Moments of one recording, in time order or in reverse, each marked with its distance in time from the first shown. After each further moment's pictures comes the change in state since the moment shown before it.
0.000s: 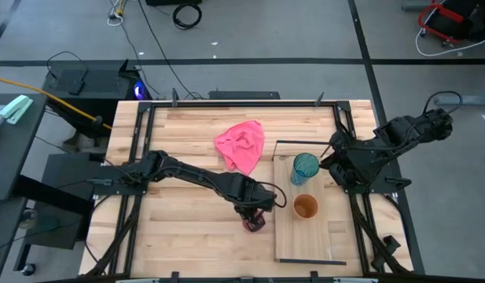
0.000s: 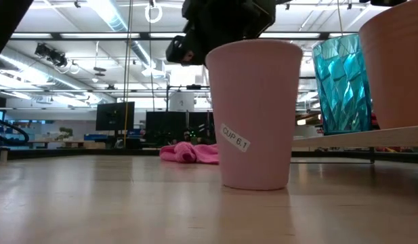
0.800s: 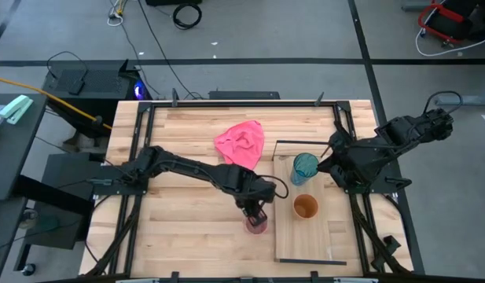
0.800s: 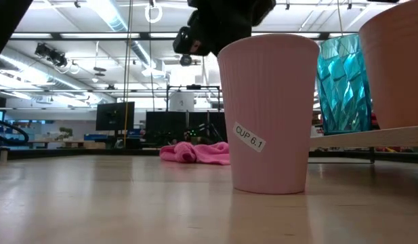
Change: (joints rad) left arm 0.040 -0.059 0.000 0.018 0.034 0.033; right arm 0.000 0.000 0.000 0.110 -0.047 -0.029
